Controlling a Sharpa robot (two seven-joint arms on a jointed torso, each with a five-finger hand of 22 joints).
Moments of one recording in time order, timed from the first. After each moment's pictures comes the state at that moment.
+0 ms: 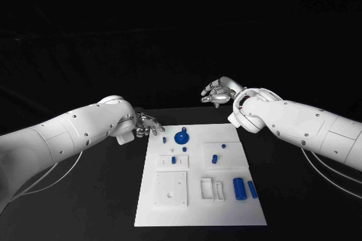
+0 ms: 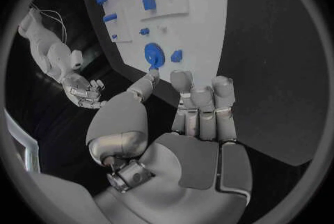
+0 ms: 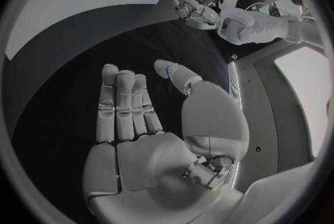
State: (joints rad) left arm 1.41 -0.44 -0.12 0.92 -0.86 0.18 -0.44; left_hand 0.76 -0.17 0.54 -0.09 0.05 0.92 0.08 0.25 0.66 1.32 -0.04 1.01 0.55 1.21 -0.15 1.40 0.59 0.11 0.98 -0.15 1.11 1.27; right arm 1.36 -0.60 0.01 1.15 -1.01 -0.37 -0.09; right_hand 1.01 -0.20 0.64 -0.20 0.51 0.86 0.16 0.27 0.45 0.95 0.05 1.01 0.86 1.17 -0.06 1.01 0.88 0.25 1.08 0.06 0.63 1.31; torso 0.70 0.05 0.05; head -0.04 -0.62
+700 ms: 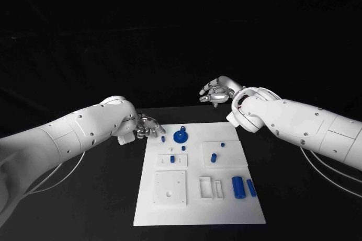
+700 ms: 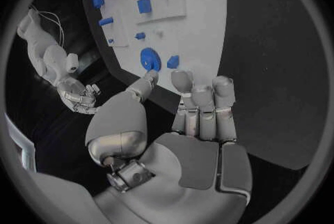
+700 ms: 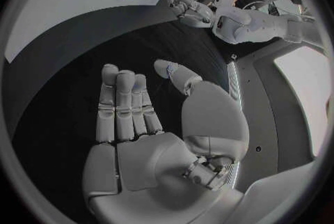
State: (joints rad) left arm 1.40 -0.40 -0.13 0.84 -0.87 0.23 -0.43; left_hand 0.75 -0.18 0.54 -0.07 0.05 0.91 0.08 0.25 0.66 1.30 -0.03 1.01 0.56 1.20 -0.15 1.40 0.59 0.10 0.98 -0.15 1.11 1.28; right arm 1.36 -0.60 0.01 1.16 -1.01 -0.37 -0.09; right_hand 1.01 -0.20 0.64 -0.20 0.52 0.85 0.16 0.26 0.45 0.95 0.05 1.02 0.86 1.17 -0.06 1.01 0.88 0.25 1.08 0.06 0.63 1.31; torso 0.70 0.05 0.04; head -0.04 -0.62
